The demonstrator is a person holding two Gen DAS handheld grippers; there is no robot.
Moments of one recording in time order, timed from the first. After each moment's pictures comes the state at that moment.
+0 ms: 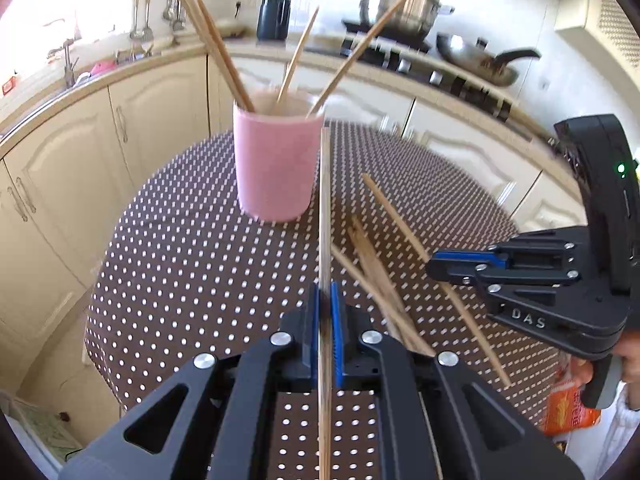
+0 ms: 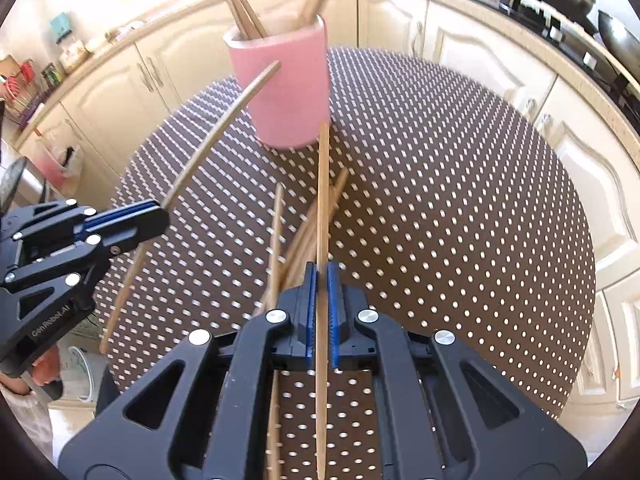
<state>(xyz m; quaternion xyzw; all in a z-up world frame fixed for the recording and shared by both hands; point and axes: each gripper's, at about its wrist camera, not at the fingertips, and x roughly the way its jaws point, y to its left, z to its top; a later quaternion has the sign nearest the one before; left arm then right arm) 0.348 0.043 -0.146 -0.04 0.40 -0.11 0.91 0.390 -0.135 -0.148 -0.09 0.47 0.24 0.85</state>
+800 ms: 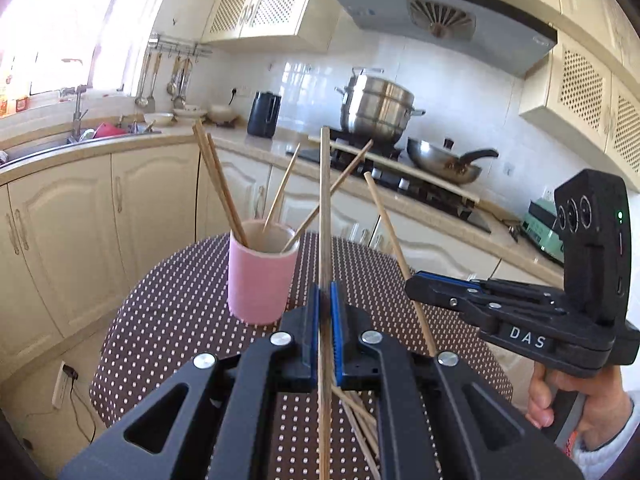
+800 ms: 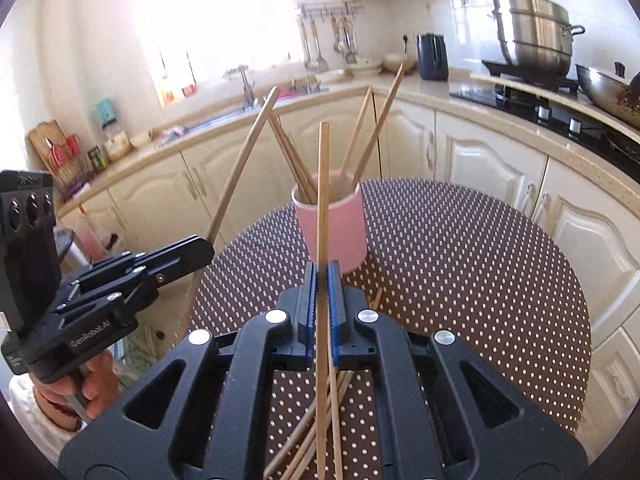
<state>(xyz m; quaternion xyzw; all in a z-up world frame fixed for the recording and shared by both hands) 0.315 0.029 -0.073 -0.09 0.23 -0.13 0.96 0.352 -0.150 -0.065 0.00 0.30 0.29 0.91</state>
